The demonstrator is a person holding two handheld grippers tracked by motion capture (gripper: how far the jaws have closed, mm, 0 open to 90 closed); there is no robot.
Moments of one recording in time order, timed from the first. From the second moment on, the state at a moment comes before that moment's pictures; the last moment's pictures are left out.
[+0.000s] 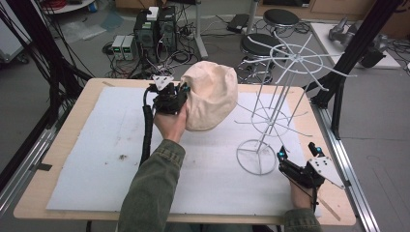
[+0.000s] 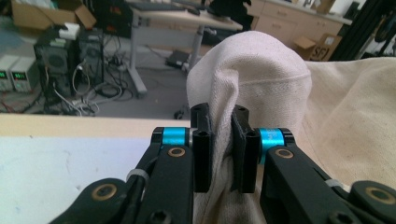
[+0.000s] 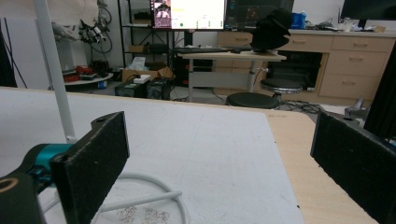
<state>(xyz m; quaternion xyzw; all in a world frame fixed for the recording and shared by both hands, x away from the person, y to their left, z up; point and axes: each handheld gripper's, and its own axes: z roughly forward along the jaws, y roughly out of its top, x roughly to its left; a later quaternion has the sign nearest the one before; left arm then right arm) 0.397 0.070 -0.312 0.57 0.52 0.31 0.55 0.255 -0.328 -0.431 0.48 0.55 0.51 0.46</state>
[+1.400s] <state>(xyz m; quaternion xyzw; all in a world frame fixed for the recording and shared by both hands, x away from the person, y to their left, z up) 0.334 0.097 -0.217 0.47 0.37 0.42 0.69 0.255 -0.328 -0.431 0.47 0.55 0.52 0.46</state>
